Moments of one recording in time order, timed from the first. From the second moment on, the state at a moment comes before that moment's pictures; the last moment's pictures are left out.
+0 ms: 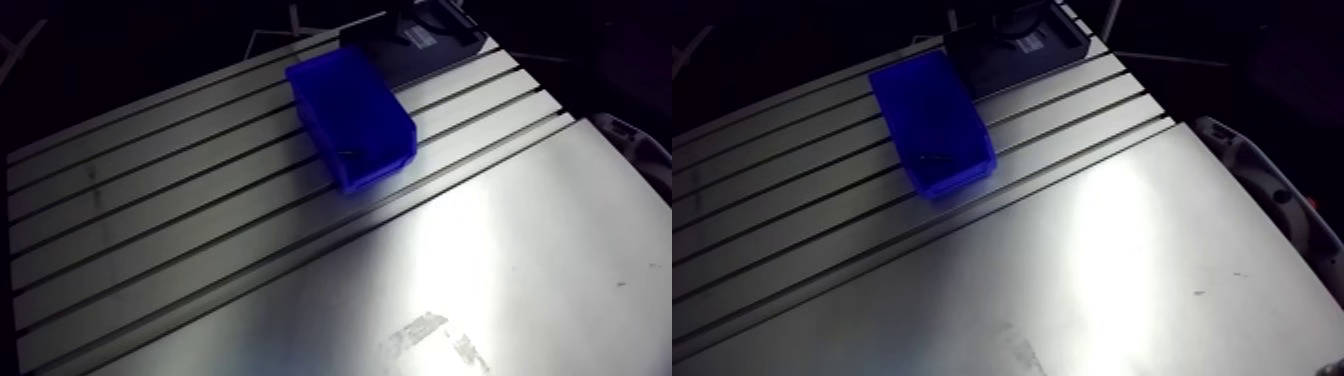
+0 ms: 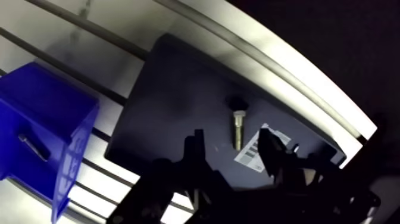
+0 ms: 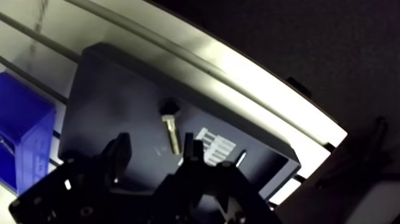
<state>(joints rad) -0.50 -0.87 1.36 -1.96 -1.63 -2.61</state>
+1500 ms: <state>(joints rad) -0.51 -0.85 1.39 -2.04 -1.64 -2.60</state>
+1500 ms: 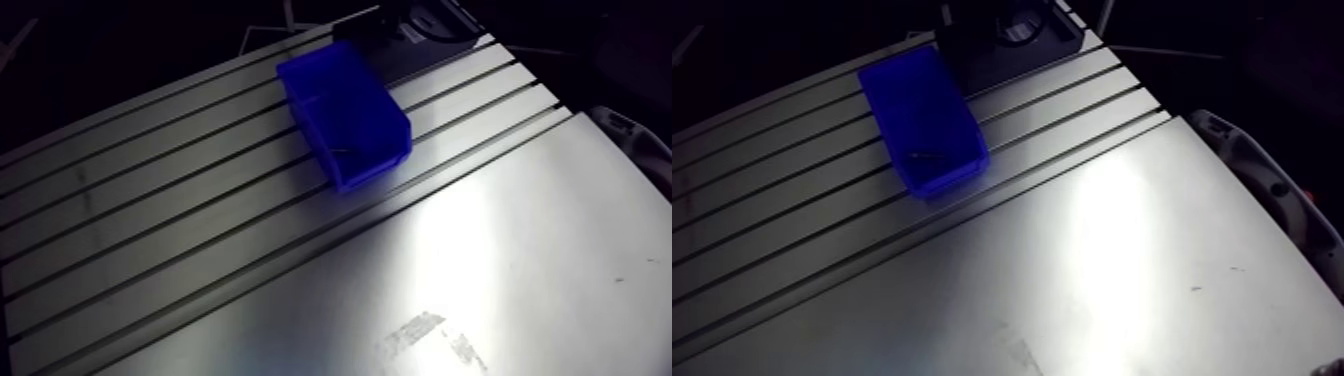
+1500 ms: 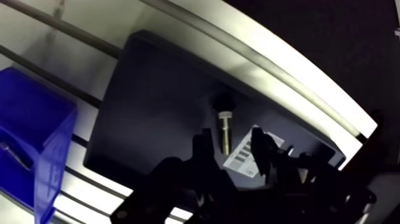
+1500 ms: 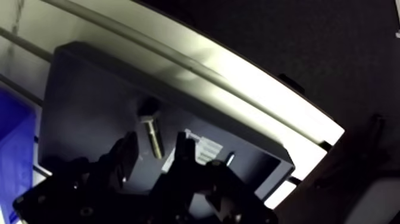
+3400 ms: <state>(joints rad) -0.51 -0.84 1.39 -2.05 -1.64 -2.61</state>
